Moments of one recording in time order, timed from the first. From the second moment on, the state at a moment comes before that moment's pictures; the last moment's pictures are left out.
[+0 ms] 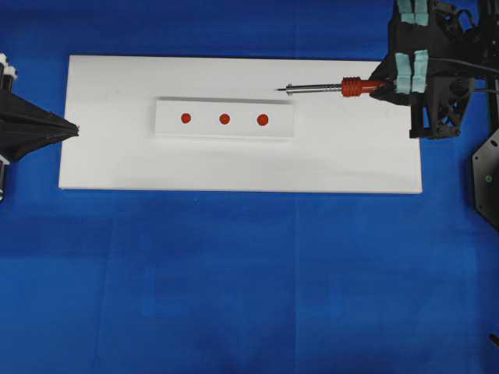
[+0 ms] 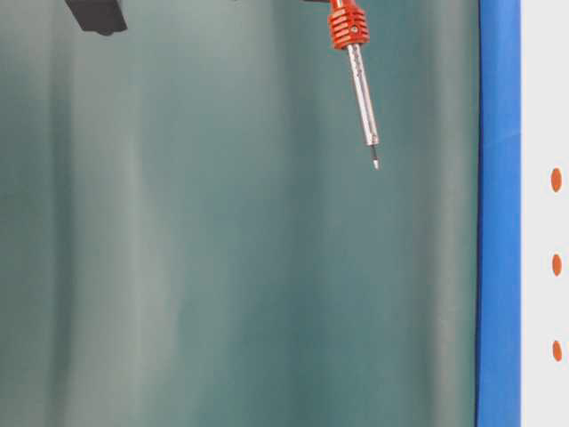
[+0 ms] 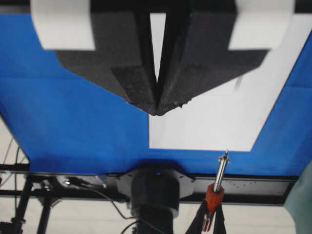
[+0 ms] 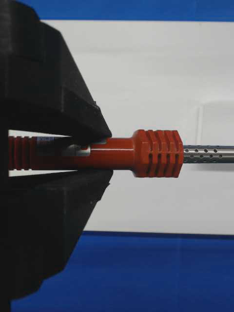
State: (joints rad) left arm -0.01 -1.03 1.25 0.00 -0.29 -0.02; right arm -0.32 -0.53 0.70 0.08 0.75 -0.26
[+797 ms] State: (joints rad) left arm -0.01 -1.03 1.25 0.00 -0.29 -0.02; right arm -0.31 -0.26 0.79 0.09 0.53 -0.25
